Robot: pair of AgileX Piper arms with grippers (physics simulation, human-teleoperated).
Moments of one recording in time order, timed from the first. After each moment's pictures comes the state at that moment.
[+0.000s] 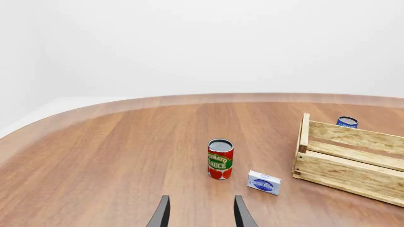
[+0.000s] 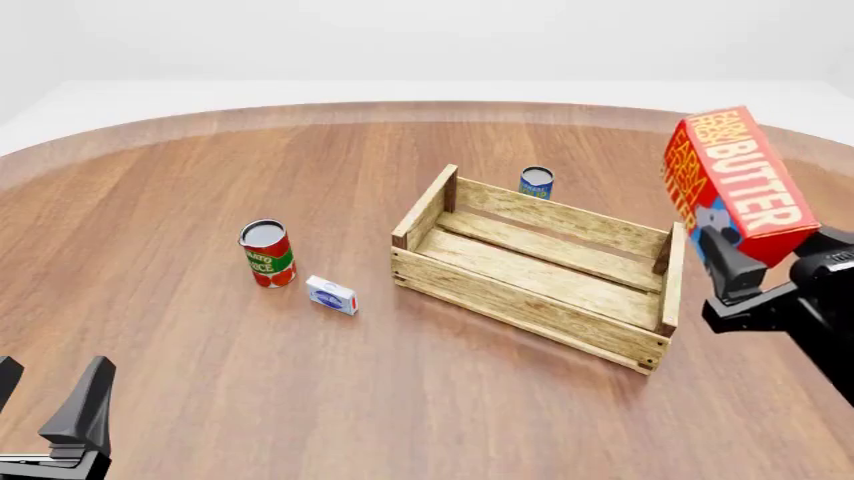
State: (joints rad) left arm 0.00 0.00 0.00 0.00 0.00; right arm 0.09 0.70 -0.39 -0.18 -0.19
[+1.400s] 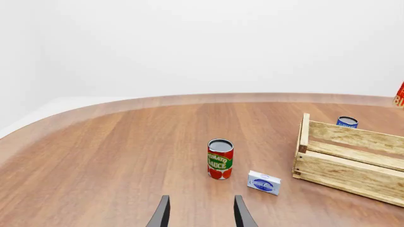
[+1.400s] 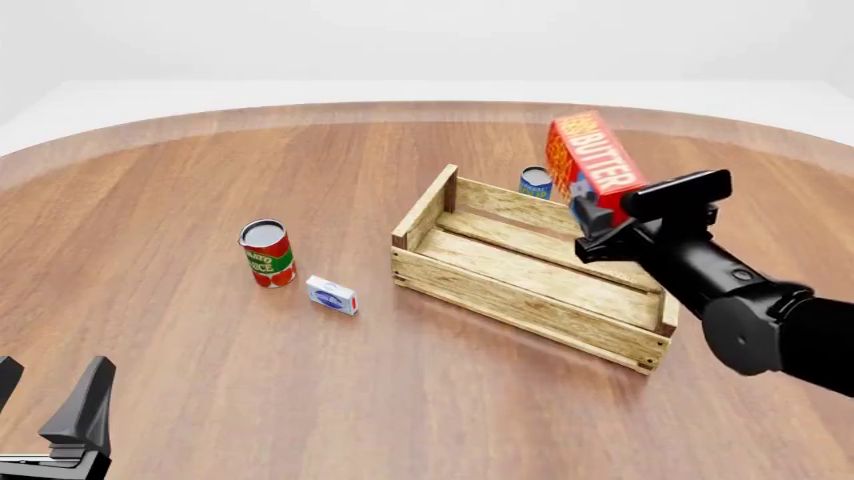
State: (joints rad) left arm 0.00 0.00 0.00 0.00 0.00; right arm 0.23 1.39 -0.64 -0.49 -0.14
